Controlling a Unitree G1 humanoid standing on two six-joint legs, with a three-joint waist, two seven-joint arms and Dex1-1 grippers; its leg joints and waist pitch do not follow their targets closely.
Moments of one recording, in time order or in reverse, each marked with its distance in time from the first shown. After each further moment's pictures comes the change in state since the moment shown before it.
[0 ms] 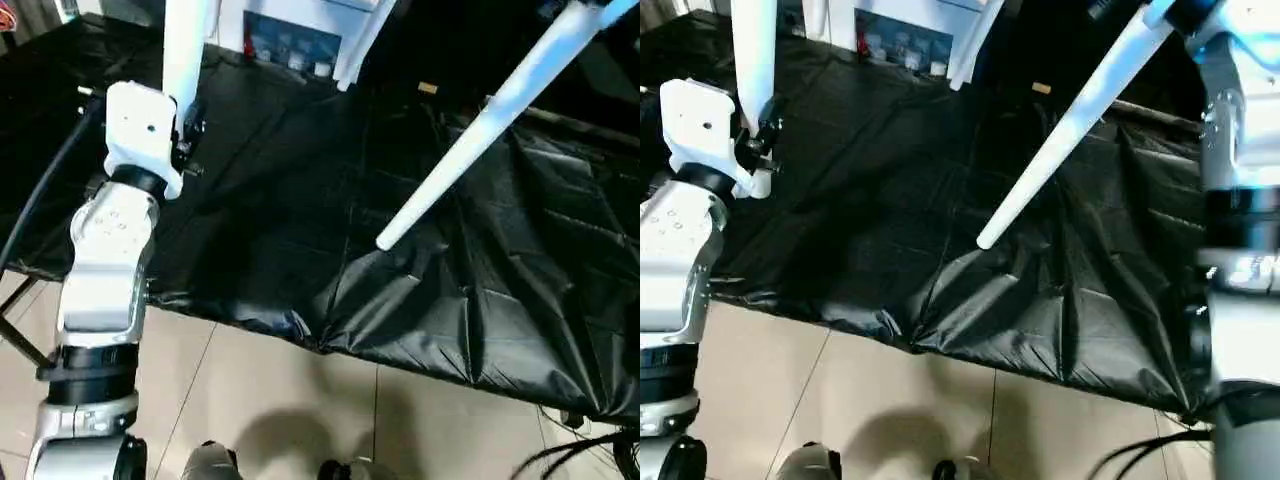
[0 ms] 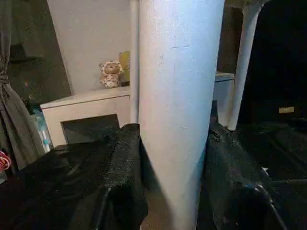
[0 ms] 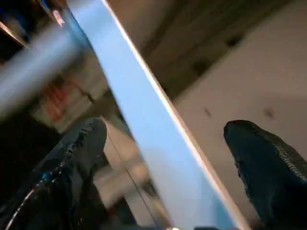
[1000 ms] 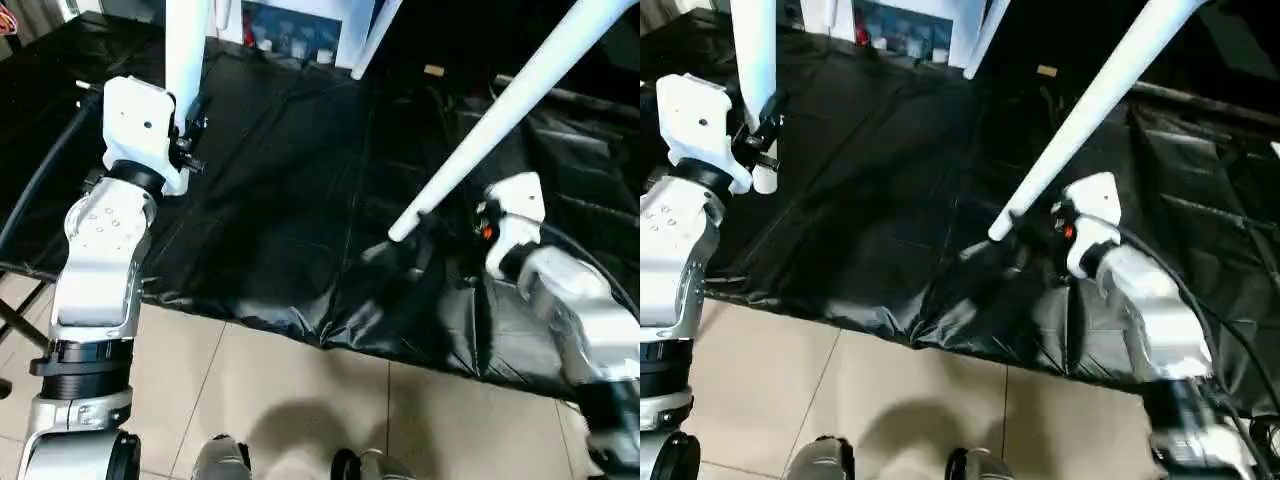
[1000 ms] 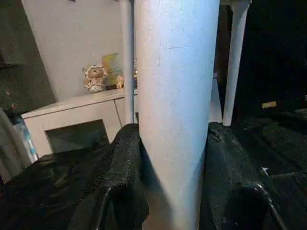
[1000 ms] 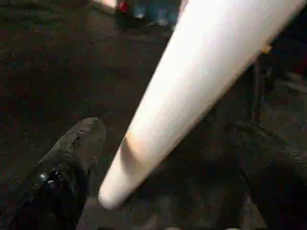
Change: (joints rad) left arm -0.010 0.023 -0.011 0.020 -0.047 -0.044 -0.041; right arm 0.519 0.212 0.071 0.075 -0.091 0.328 -0.412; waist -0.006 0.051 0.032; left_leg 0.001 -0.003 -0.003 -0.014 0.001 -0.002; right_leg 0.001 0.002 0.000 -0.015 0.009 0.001
